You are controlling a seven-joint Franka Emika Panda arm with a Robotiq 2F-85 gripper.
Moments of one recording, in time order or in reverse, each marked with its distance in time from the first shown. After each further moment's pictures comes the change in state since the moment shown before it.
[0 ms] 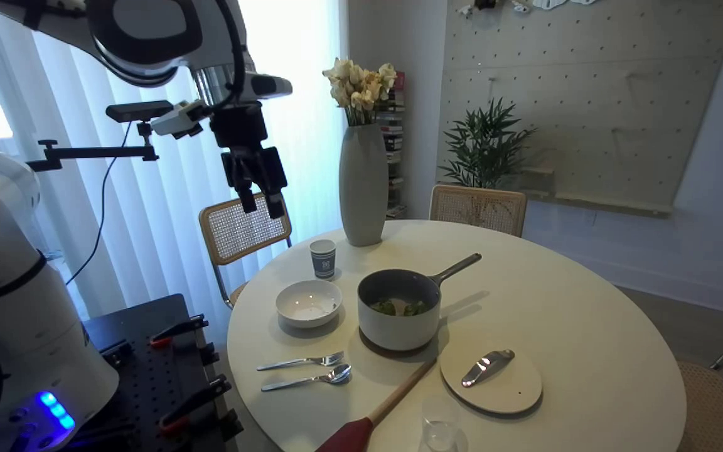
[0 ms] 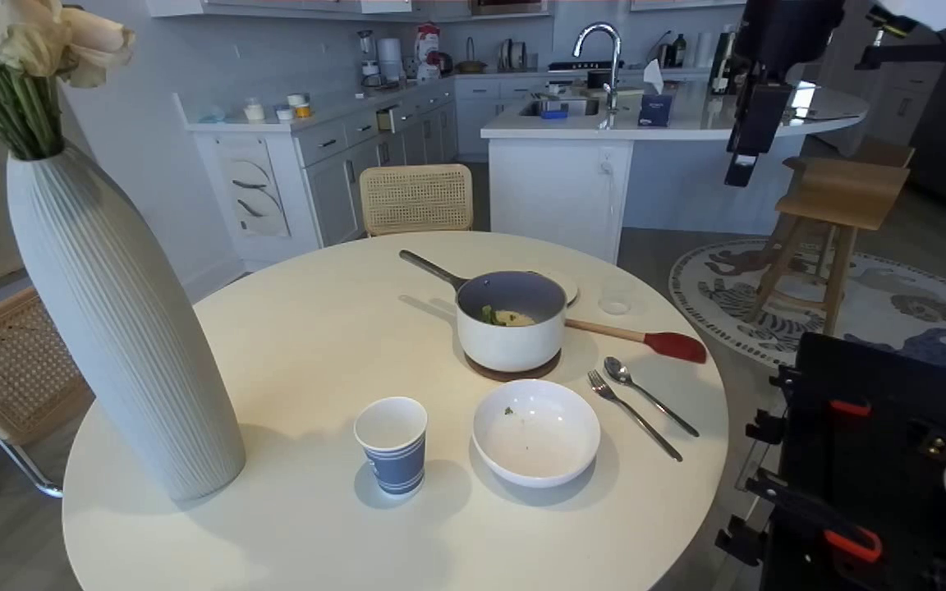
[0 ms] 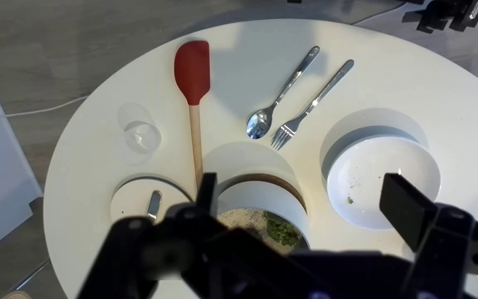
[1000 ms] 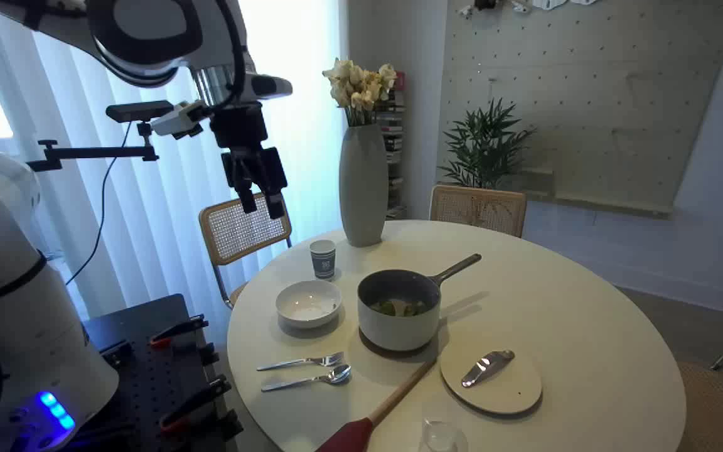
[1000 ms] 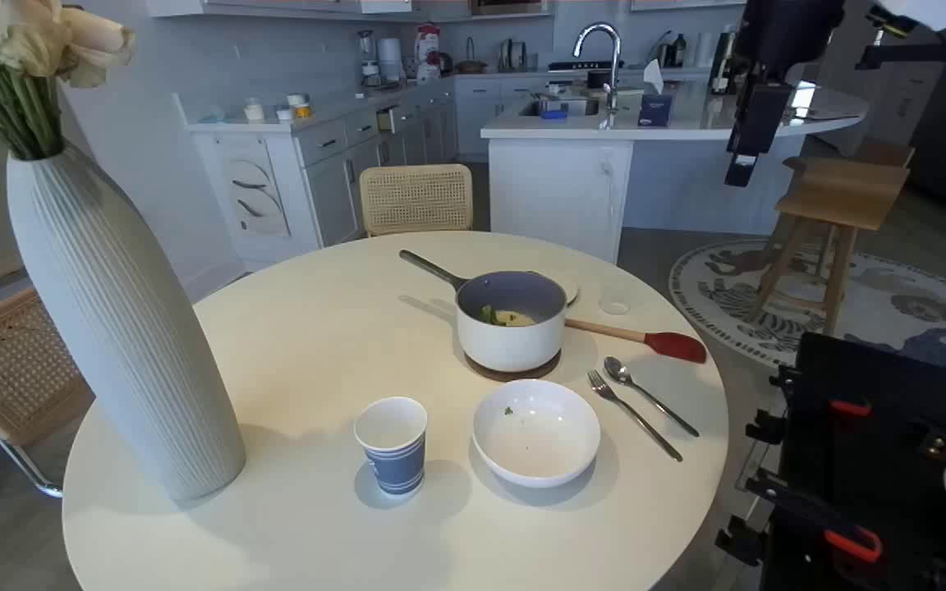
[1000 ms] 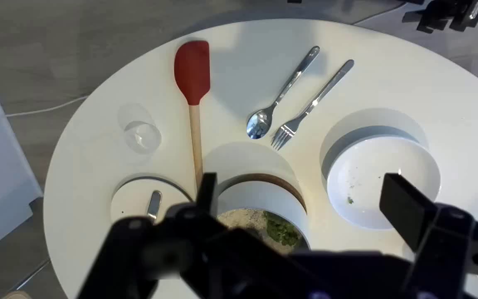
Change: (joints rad) arm 0.000 0.000 0.000 0.000 0.000 0.000 0.000
